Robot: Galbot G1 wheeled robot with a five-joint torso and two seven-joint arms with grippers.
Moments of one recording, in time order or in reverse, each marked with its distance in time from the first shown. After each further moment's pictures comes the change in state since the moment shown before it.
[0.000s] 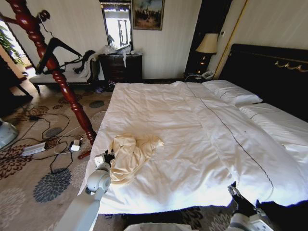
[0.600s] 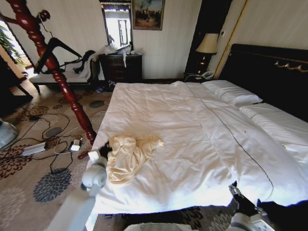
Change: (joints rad) left arm -0.180 0.124 -0.067 -0.058 -0.097 -0.183 0.151; right arm 0.001 -0.050 0.042 0.012 0.019 0.026 -0.023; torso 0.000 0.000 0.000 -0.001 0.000
